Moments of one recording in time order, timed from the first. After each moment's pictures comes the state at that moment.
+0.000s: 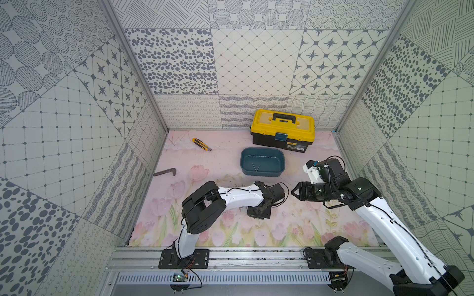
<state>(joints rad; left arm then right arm) -1.04 2.02 1.36 -0.90 -0.04 -0.86 0.47 0.98 1.10 -1.12 -0.22 0.46</state>
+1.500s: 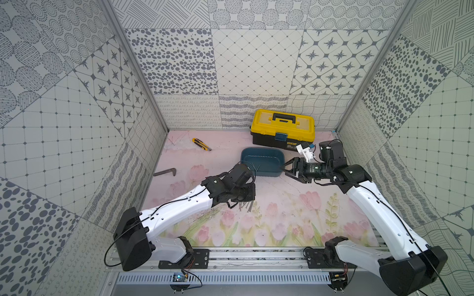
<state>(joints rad) -0.83 1.32 1.08 -0.61 0.14 -0.83 0.33 1.15 1.15 -0.67 -0.75 0.76</state>
